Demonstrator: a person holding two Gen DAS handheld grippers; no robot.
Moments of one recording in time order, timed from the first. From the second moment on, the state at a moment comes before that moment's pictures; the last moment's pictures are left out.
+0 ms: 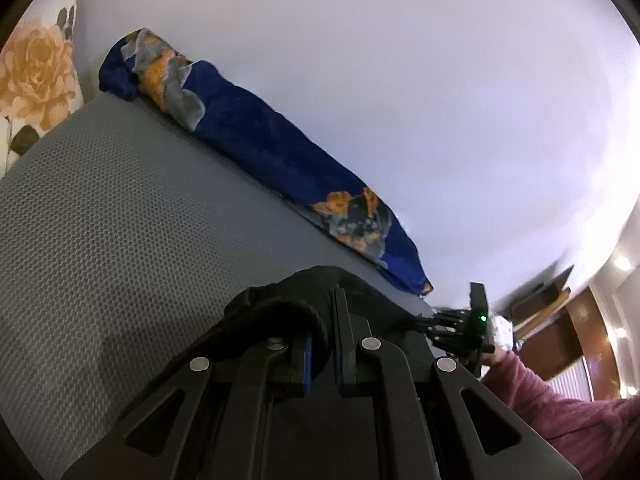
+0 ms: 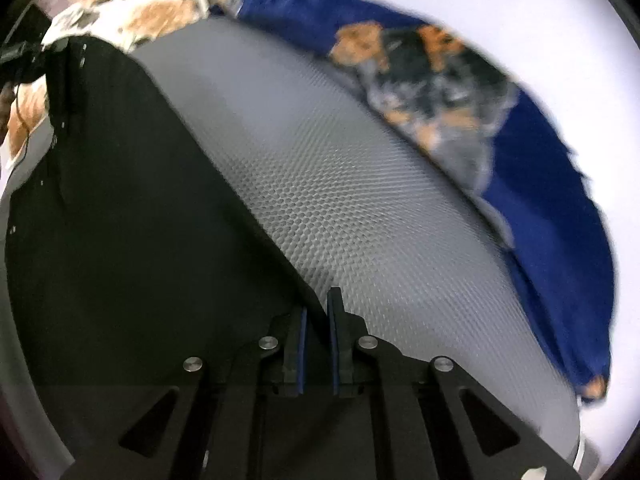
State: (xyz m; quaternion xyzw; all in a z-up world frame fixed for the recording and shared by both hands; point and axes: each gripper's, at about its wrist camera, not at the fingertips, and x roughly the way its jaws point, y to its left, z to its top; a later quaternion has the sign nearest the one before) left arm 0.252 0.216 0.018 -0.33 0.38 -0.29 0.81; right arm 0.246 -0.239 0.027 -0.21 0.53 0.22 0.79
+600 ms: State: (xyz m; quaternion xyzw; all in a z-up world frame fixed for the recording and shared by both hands) left arm 0.095 0.218 -0.001 -0.22 0.49 -0.32 0.78; right arm 0.050 -0.241 0.034 -0.10 0.55 0.17 0.81
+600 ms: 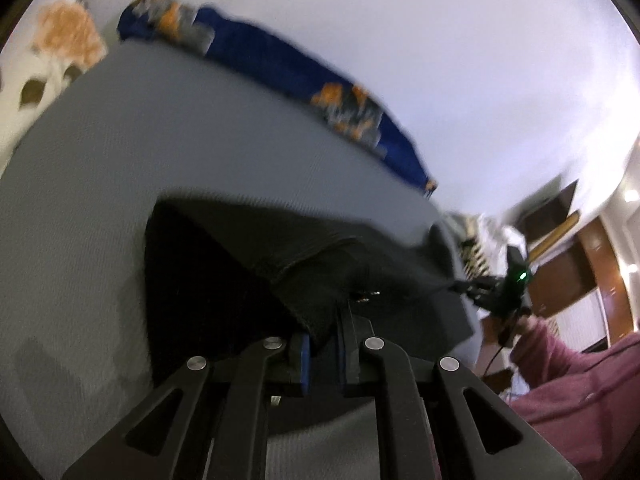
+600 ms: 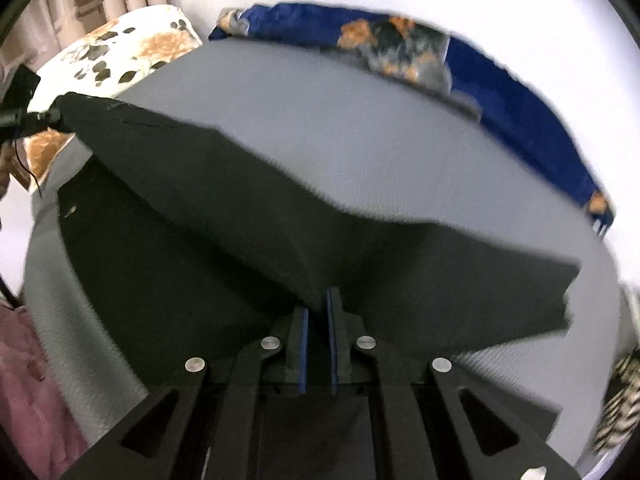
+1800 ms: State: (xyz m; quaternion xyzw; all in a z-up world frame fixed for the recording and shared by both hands) left arm 0.050 0.233 -0.062 -0.39 0.57 -0.09 0.72; right arm -0.001 -0.226 -0.026 -0.10 0.56 0.16 0.81
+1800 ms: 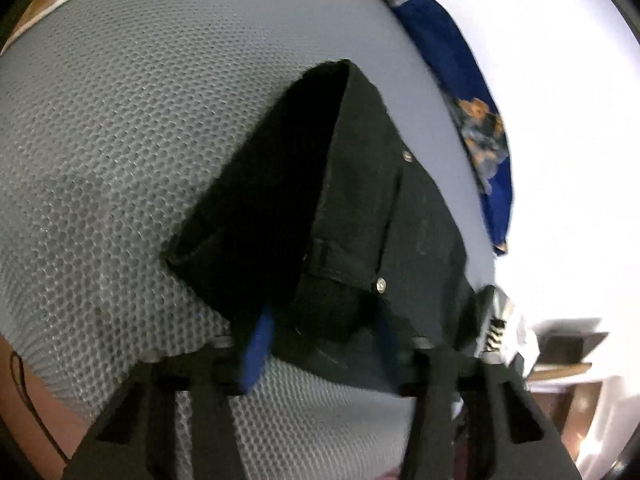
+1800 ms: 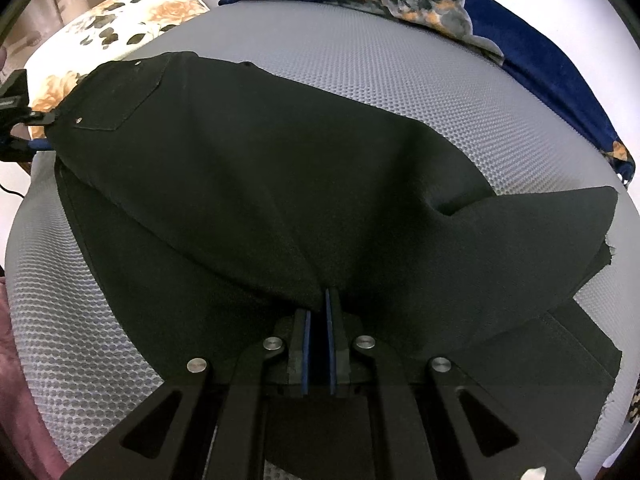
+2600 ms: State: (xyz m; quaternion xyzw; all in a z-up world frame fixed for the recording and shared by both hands) left arm 0.077 0.195 -0.020 -0.11 0.58 -0.13 0.80; right arm -0.051 -0.196 0.001 -0.08 0.59 0.15 0.79
